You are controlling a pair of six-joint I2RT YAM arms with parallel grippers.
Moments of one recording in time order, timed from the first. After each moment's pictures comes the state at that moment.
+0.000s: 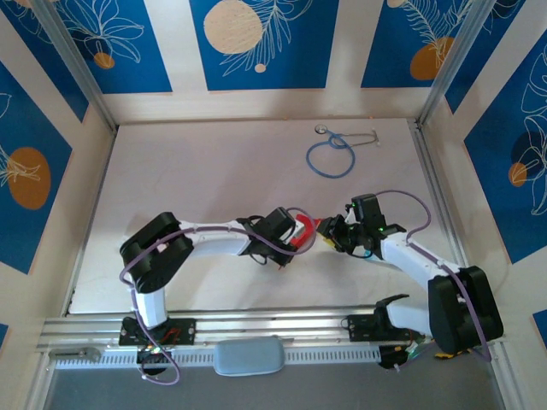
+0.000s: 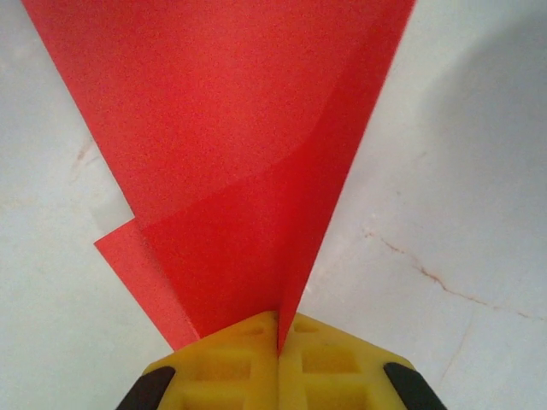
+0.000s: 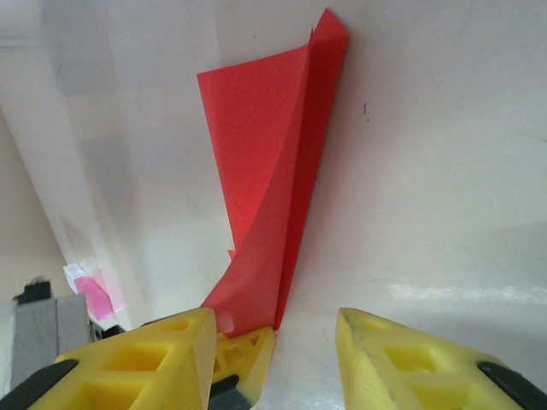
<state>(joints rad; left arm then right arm) -0.96 1.84 1.04 -0.26 0.19 -0.33 0.28 1.20 0.51 -0.26 -0.49 0.95</state>
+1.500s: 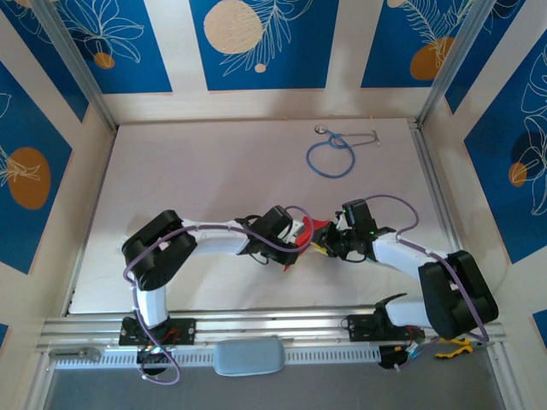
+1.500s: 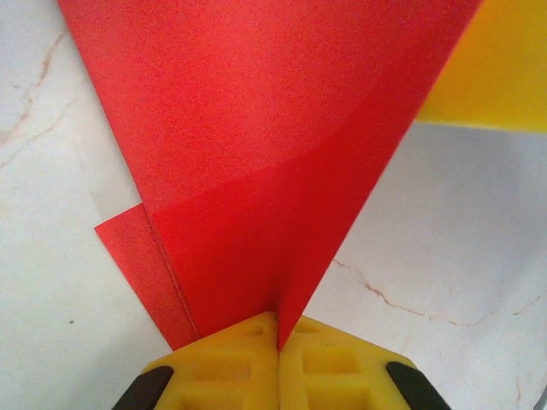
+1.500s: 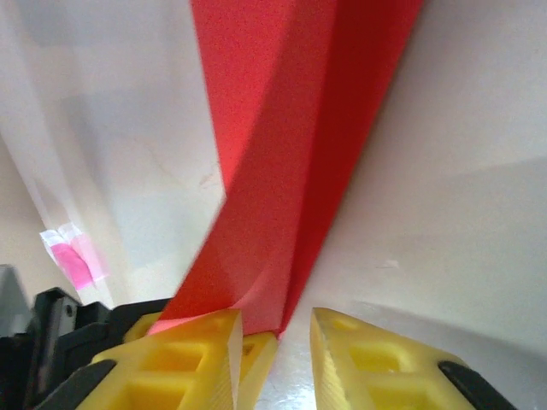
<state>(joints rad) -0.94 1.86 1.01 -0.16 0.33 -0.41 0.35 1.28 0.47 -0.15 -0.52 0.97</state>
